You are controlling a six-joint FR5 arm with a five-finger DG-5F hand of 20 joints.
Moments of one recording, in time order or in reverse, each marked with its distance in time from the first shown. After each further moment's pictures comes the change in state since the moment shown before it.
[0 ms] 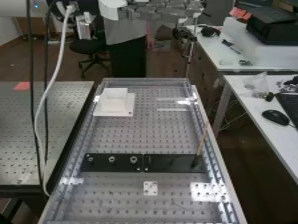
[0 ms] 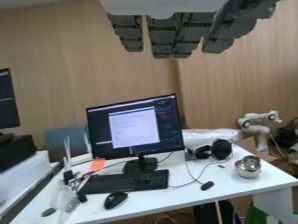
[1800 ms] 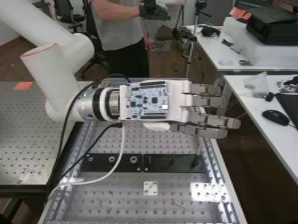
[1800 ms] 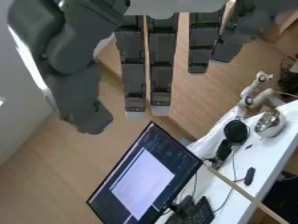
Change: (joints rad) arm -0.152 -0.420 -0.082 0.729 0.043 0.739
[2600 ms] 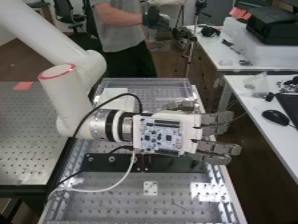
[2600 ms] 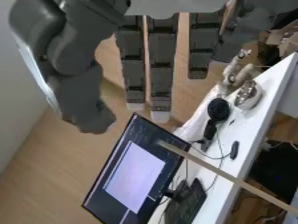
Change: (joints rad) arm -0.026 -0.124 0.090 -0.047 -0.016 0.155
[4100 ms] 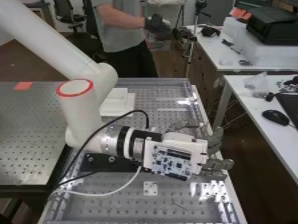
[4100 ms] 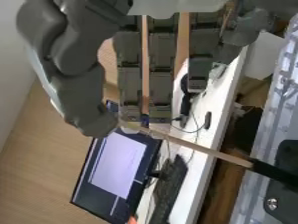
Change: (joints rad) arm -0.015 -0.106 0.102 -0.116 -0.039 0.147
